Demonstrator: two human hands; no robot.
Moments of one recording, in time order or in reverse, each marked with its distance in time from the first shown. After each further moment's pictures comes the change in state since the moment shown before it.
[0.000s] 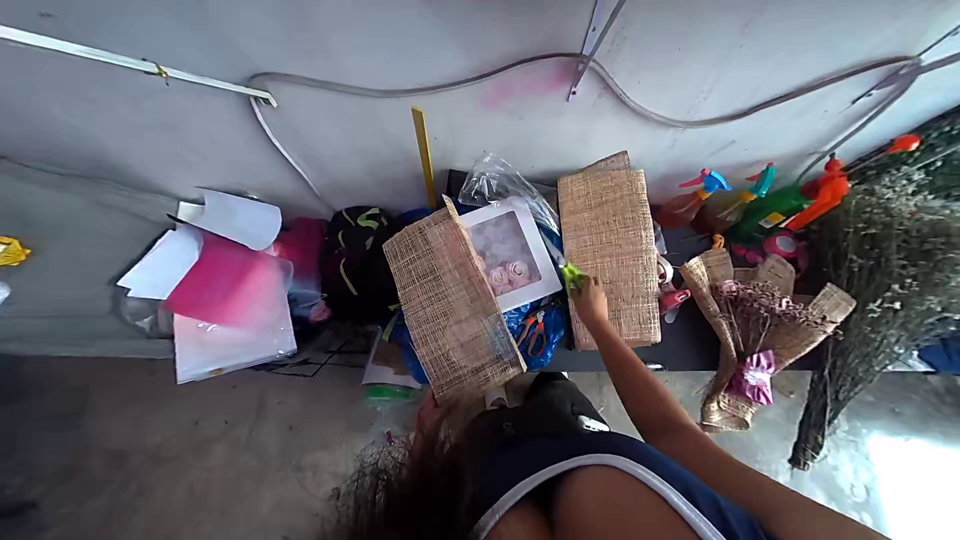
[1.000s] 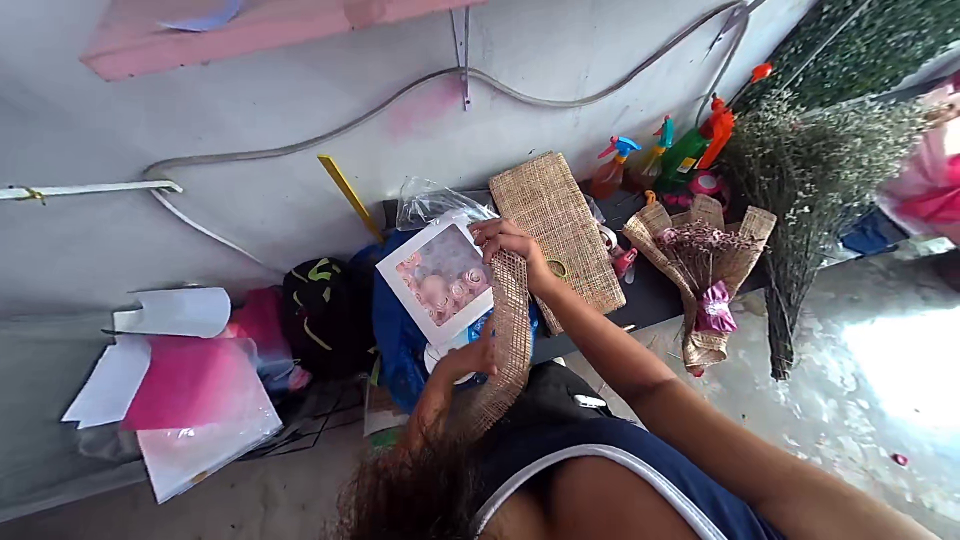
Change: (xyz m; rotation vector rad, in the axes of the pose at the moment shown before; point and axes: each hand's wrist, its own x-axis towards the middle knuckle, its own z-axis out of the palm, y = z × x) left_hand 0.022 0.213 0.104 0.312 -1.089 0.352; right_hand -0.044 -0.116 -0.071 0.735 0.192 -1.268
